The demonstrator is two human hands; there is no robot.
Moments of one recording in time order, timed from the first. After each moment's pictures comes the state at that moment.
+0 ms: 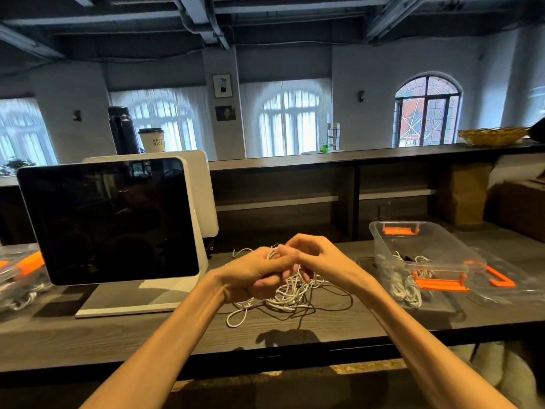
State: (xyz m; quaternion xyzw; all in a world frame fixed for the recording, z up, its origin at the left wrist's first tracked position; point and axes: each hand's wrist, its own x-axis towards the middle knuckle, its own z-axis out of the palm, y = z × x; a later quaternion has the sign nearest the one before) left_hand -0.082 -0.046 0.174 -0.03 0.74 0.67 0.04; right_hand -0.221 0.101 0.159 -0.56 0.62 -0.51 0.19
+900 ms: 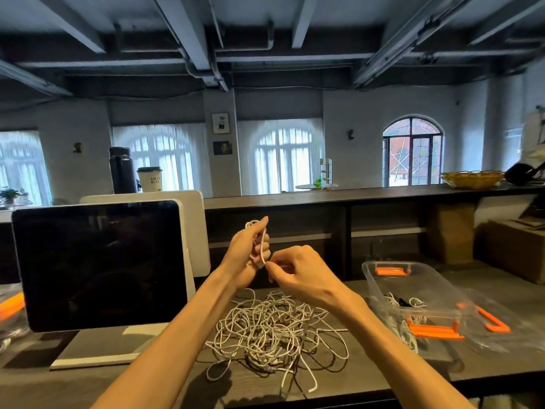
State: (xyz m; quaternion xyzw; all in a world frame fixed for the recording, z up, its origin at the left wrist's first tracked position) left_hand -0.135 -0.052 0.244 -0.06 0.56 0.78 -0.29; right_hand -0.199 0.085 0.221 -0.59 0.69 -0.40 -0.10
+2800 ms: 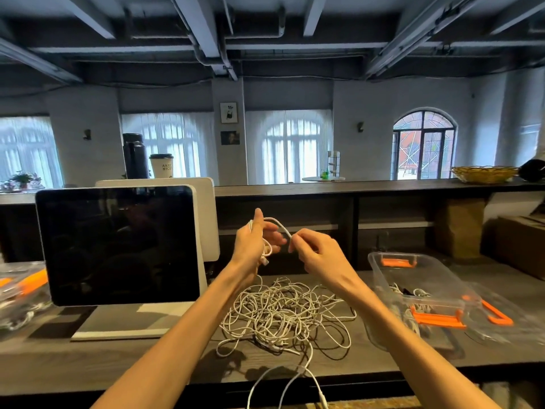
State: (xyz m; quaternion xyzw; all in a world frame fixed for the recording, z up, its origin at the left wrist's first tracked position) left_hand -0.118 -0.040 0.225 -0.14 0.65 0.64 -0.38; right_hand -0.207 0.093 0.207 -0.51 0.66 -0.55 -0.04
